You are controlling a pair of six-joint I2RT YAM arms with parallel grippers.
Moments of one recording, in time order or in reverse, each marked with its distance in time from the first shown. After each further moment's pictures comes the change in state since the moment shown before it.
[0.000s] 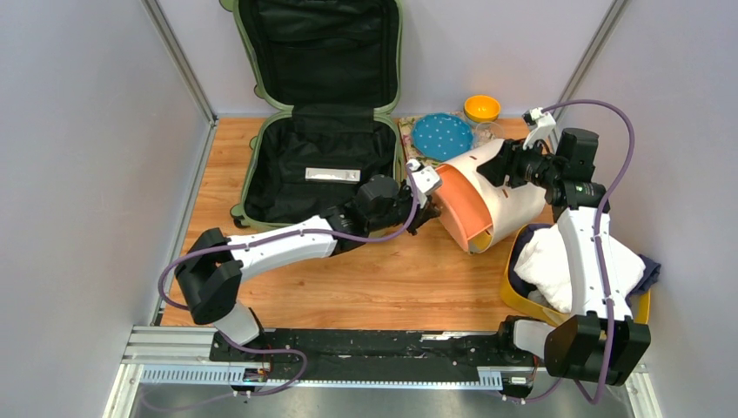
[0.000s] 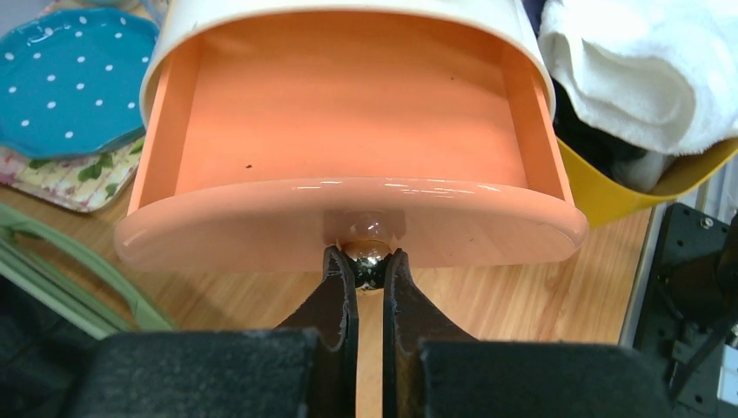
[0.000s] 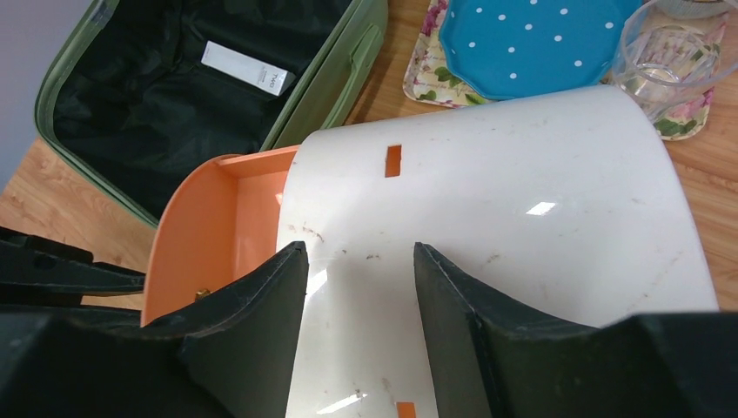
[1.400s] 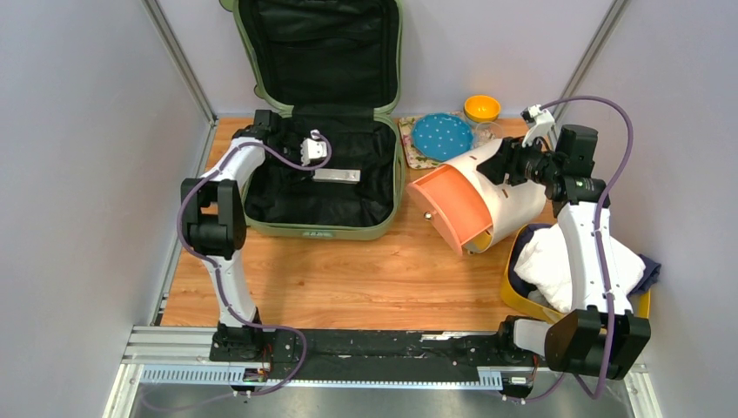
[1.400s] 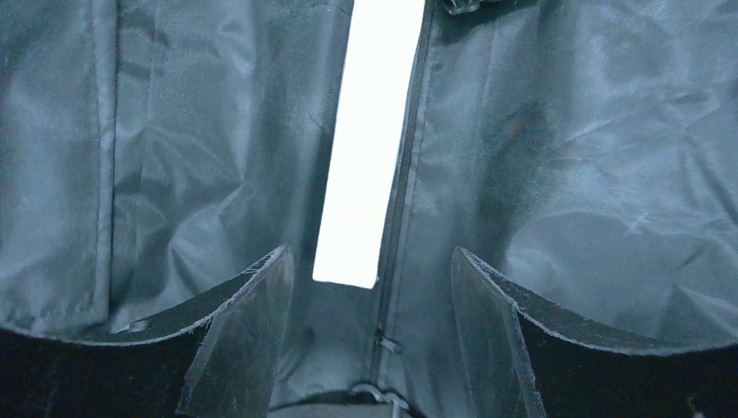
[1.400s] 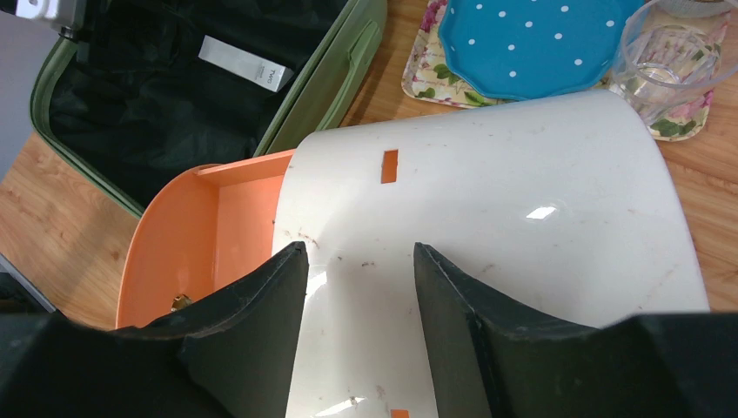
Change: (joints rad) left arm 0.929 0.354 0.420 -0.928 0.610 1.350; right arm 0.000 0.030 0.031 -0.022 0.000 -0.020
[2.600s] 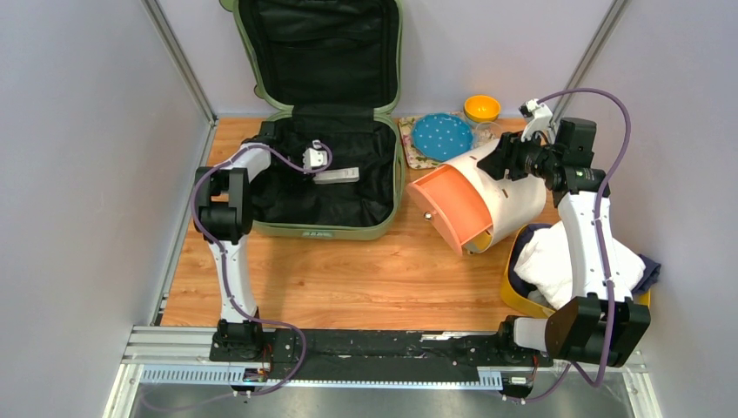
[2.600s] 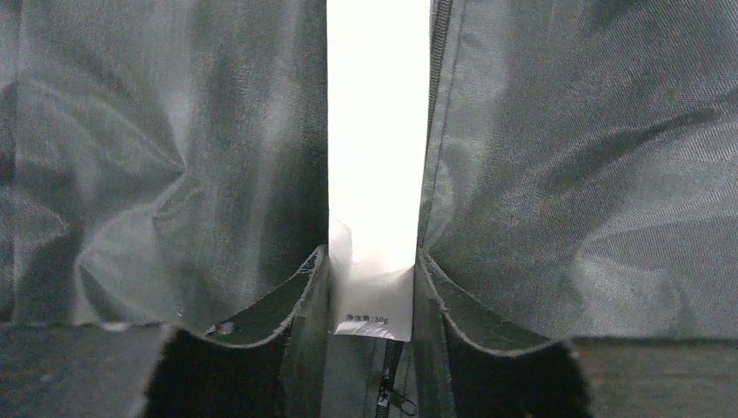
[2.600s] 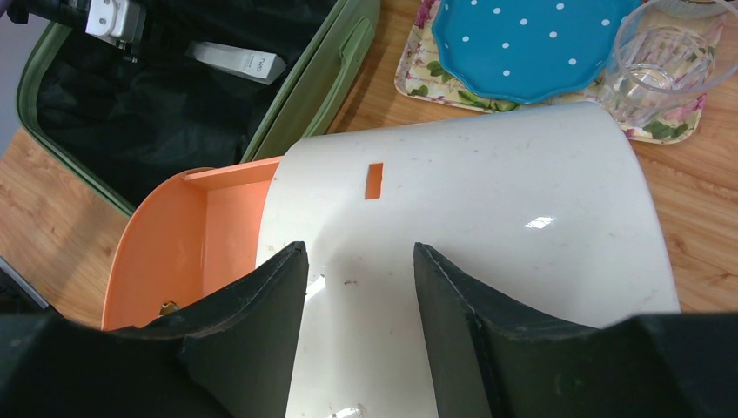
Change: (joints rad) left arm 0.025 0.203 0.025 0.096 -0.005 0.111; right arm 0.000 0.066 0.072 -0.055 0.006 -0.037
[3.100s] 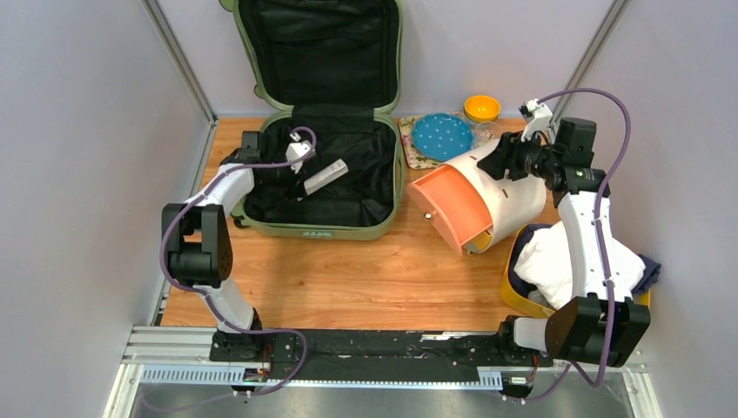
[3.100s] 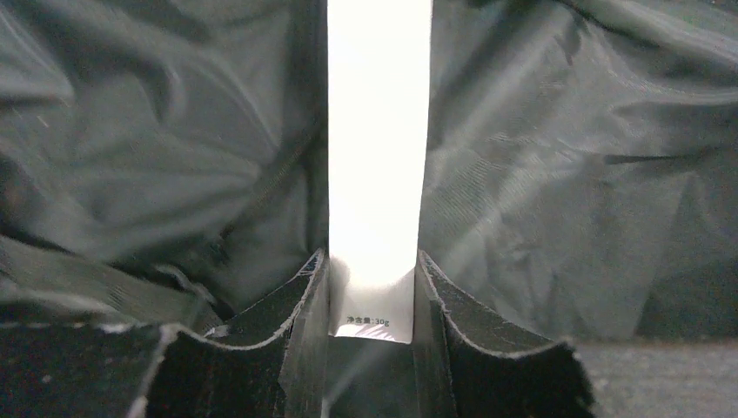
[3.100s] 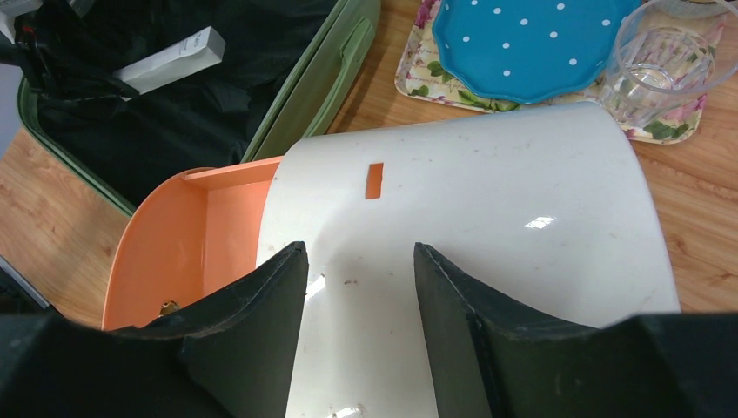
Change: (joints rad) left arm 0.011 -0.426 -0.372 0.134 -0.086 -0.658; right arm 0.000 0.000 0.001 0.004 -0.002 0.000
